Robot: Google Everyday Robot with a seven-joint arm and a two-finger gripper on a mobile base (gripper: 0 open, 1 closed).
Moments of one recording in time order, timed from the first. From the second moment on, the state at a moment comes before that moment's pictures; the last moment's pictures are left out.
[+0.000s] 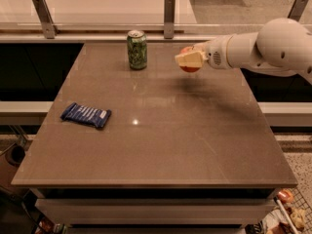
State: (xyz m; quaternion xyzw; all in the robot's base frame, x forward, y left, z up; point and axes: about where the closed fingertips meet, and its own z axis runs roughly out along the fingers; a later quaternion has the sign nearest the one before) arm 0.705 -0.113 0.902 -0.32 0.77 0.19 0.51
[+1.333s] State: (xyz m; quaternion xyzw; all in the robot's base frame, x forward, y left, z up) arm 0.581 -0.006 0.912 -0.37 0.73 0.22 0.52
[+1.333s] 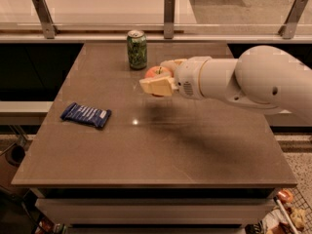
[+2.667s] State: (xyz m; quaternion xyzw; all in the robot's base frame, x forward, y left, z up) arm 0.496 0.089 0.870 -0.38 0.73 0.21 0.52
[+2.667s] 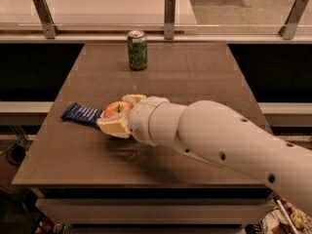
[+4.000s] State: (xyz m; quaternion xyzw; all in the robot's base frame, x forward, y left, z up) arm 0.491 0.094 0.878 -0.39 0.73 0.20 0.53
